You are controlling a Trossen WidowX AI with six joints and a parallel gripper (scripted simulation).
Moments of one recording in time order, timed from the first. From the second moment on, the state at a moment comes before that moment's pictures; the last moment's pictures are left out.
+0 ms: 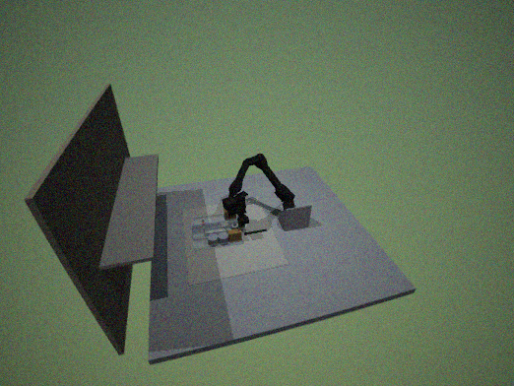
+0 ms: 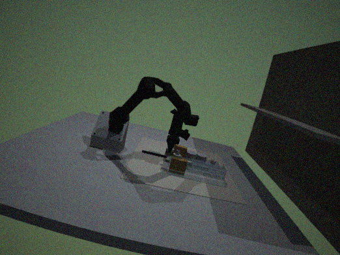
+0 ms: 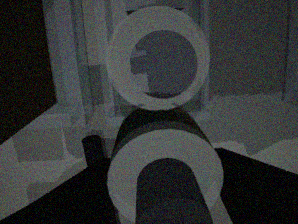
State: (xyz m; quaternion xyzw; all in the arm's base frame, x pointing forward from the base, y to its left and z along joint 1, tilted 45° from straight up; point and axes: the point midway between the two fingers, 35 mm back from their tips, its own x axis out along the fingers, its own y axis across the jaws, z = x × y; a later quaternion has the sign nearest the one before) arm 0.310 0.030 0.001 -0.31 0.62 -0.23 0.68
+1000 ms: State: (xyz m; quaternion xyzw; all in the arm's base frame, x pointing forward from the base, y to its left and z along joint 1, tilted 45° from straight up) arm 0.322 0.031 0.002 -0.31 0.62 -0.23 0.68
